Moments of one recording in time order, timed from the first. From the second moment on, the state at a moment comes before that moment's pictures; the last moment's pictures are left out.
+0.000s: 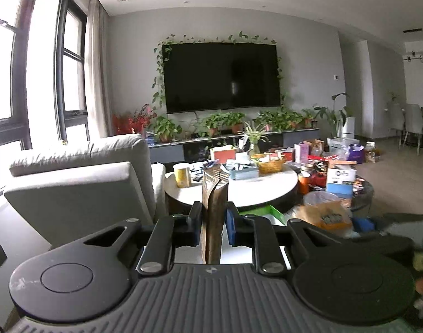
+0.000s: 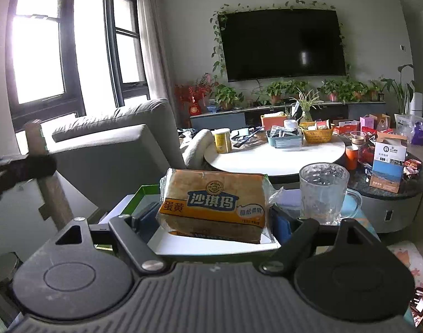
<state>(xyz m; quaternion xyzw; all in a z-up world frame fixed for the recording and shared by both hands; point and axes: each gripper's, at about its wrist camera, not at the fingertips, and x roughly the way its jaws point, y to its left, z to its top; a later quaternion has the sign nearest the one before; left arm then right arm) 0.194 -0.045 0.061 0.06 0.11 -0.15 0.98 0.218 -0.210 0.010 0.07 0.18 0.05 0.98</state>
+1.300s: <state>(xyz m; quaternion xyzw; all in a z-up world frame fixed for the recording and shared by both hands) 0.313 -0.060 -0.005 0.10 0.24 -0.09 0.96 0.312 -0.199 -0.042 0.05 0.27 0.04 0.96</state>
